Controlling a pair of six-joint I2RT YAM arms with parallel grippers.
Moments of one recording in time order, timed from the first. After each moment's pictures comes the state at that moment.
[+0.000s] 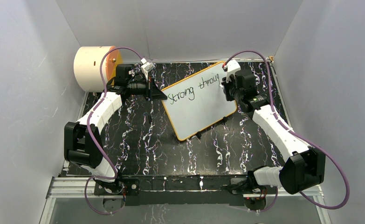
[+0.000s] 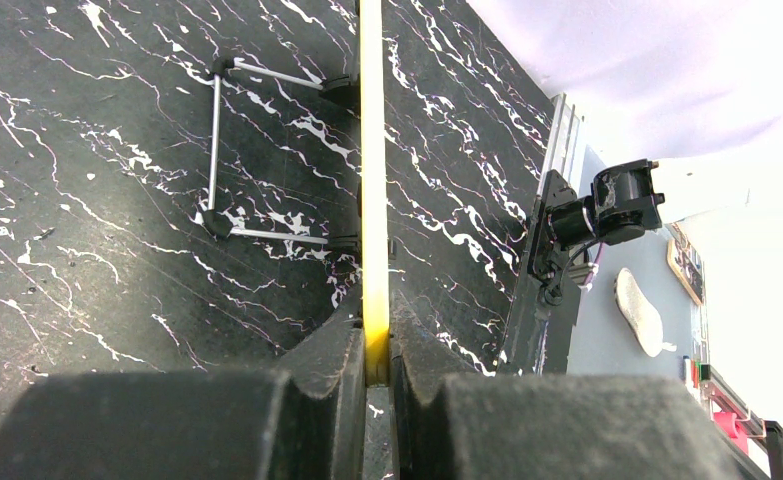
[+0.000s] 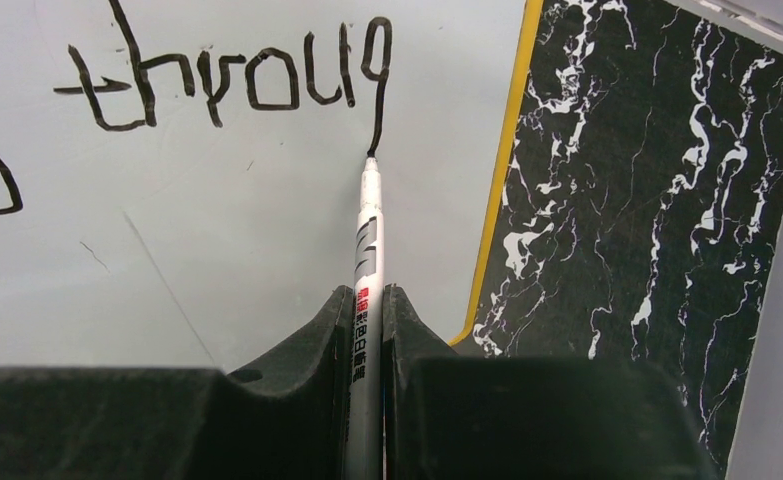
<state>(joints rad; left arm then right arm) -0.21 1.58 1.22 -0.27 1.06 -0.09 0.38 1.28 1.10 -0.34 0.05 -0.11</state>
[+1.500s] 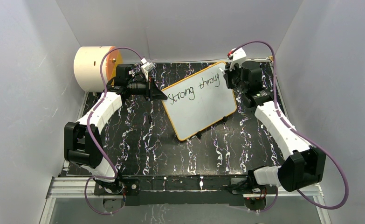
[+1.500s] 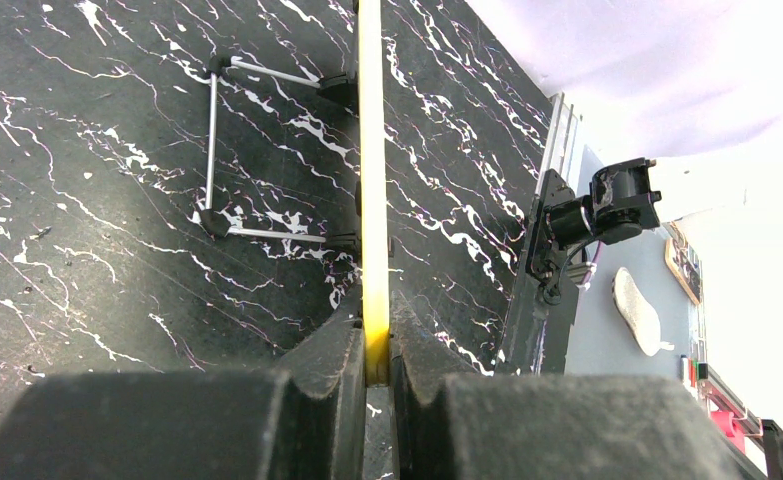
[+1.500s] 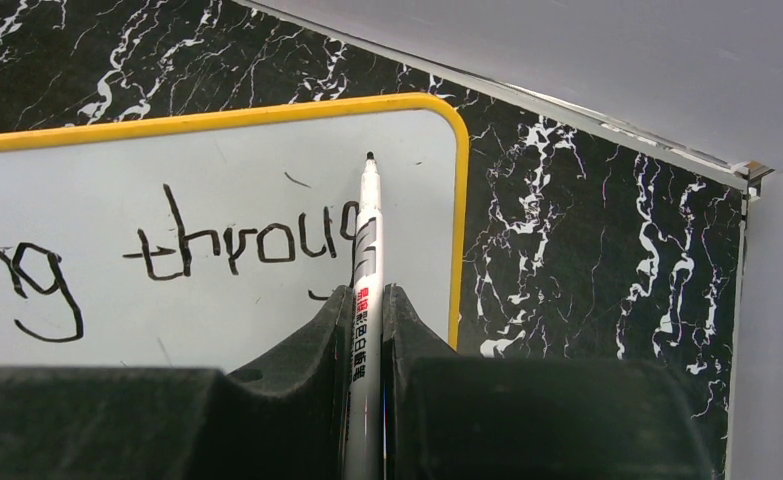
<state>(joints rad) -0.21 1.58 1.22 -0.27 1.06 -0.09 0.34 1.30 1.17 -0.19 -0.02 -0.11</state>
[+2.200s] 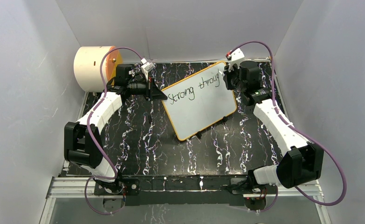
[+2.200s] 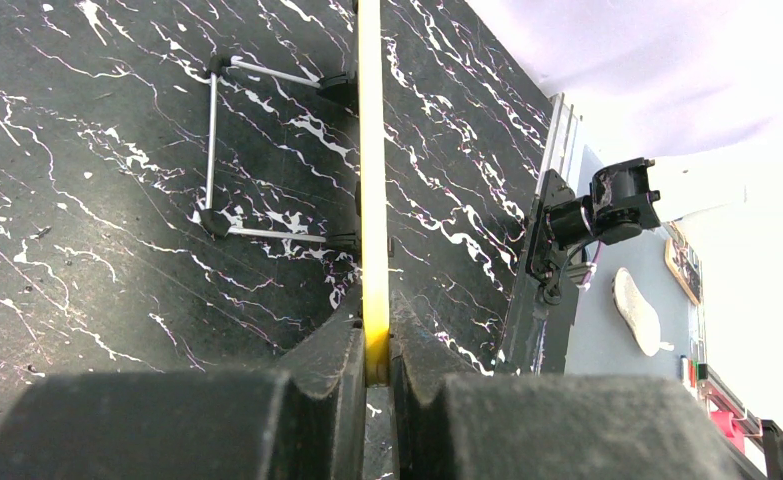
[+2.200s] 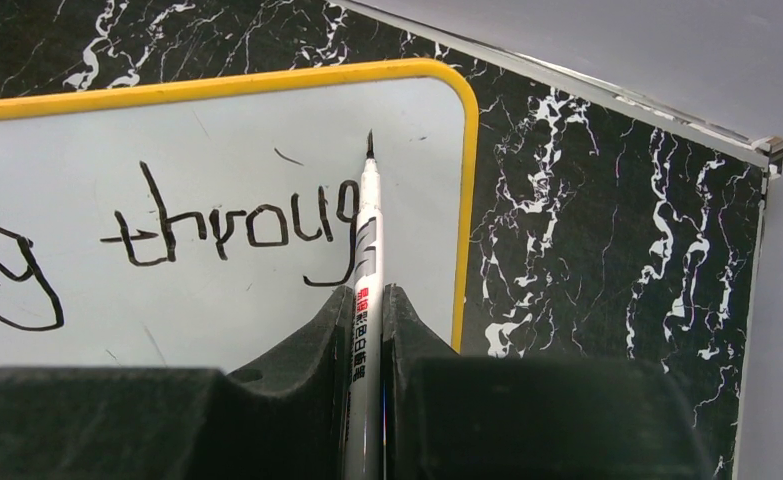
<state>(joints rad) -0.21 1.58 1.22 -0.27 1.06 -0.09 0.33 1.34 1.19 -0.22 -0.02 -0.11</state>
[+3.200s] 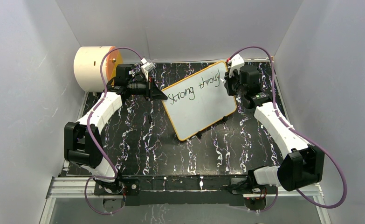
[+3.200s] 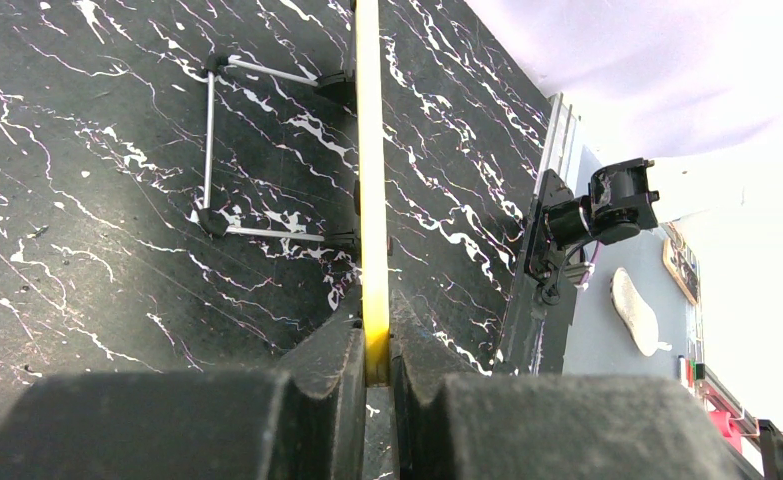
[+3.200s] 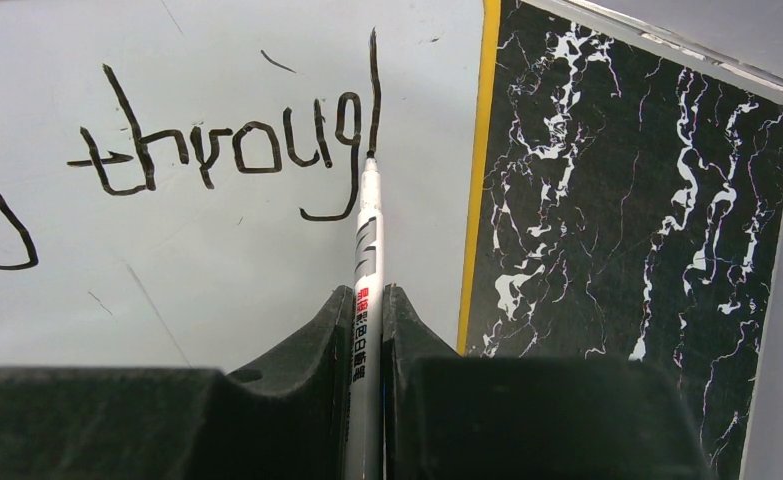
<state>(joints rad) -0.21 1.58 1.22 -0.28 1.06 -0.10 0.32 1.31 1.13 -0.28 -0.03 -0.11</state>
